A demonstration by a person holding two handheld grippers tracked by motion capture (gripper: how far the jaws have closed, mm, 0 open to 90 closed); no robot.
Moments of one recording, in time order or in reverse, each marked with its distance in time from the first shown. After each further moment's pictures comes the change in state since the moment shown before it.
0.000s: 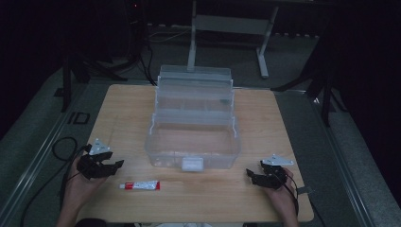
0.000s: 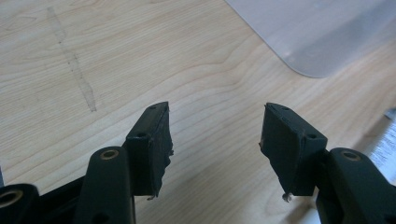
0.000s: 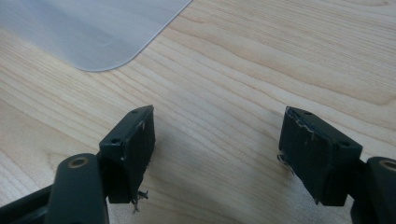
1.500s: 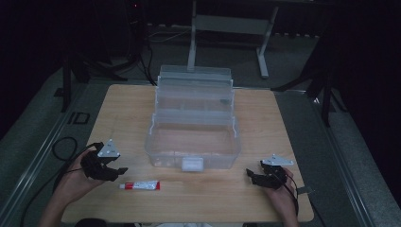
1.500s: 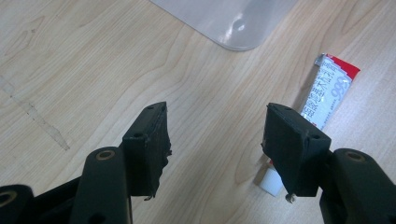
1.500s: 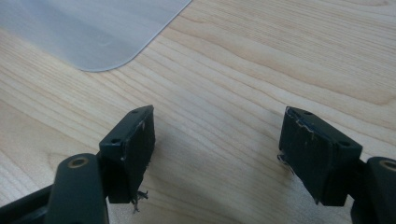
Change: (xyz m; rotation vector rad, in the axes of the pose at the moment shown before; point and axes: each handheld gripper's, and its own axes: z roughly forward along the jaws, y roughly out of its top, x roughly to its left) left arm -0.016 0.026 -0.016 0.120 -0.132 0.330; right arm 0.000 0.000 0.000 0.000 -0.001 0.000
